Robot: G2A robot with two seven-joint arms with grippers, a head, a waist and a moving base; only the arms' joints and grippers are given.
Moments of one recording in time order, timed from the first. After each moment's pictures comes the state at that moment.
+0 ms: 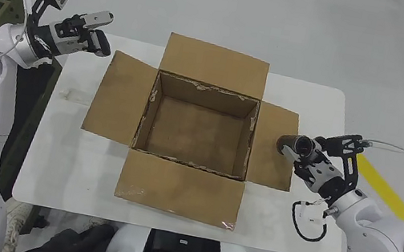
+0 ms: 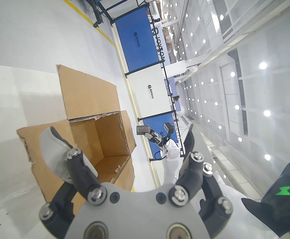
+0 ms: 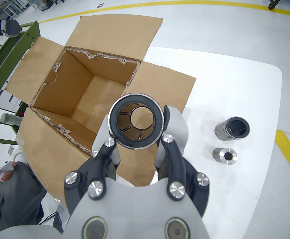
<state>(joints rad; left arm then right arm) 0.99 -0.97 -1.73 -1.49 -0.30 0.00 -1.23 -1.64 -1.27 1.66 -2.18 -0.80 -0.24 0.86</state>
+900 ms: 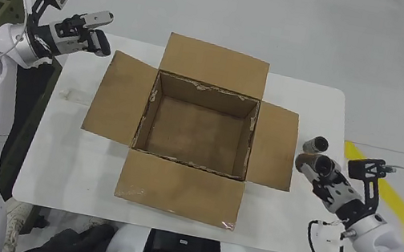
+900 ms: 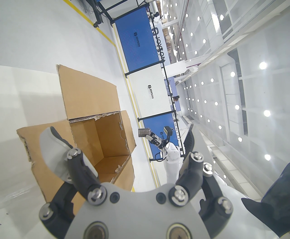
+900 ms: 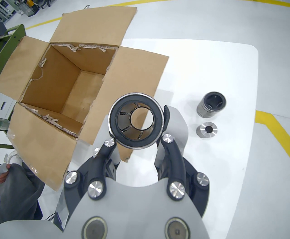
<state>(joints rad) 0.99 -0.97 -1.73 -1.49 -0.30 0.00 -1.23 -1.84 -1.25 1.84 -2.22 -0.75 -0.28 0.77</state>
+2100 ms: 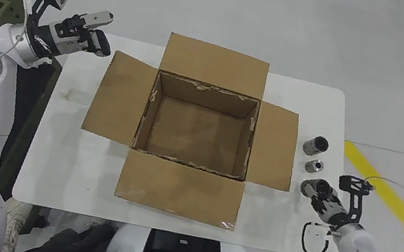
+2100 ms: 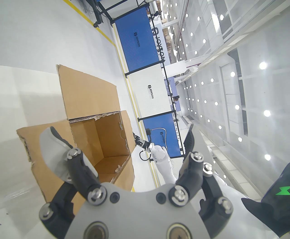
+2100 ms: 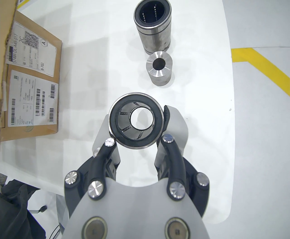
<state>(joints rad) 0.99 -0.97 -1.73 -1.49 -0.30 0.00 -1.23 -1.83 -1.24 1.75 -1.91 -0.89 -0.11 0.65</state>
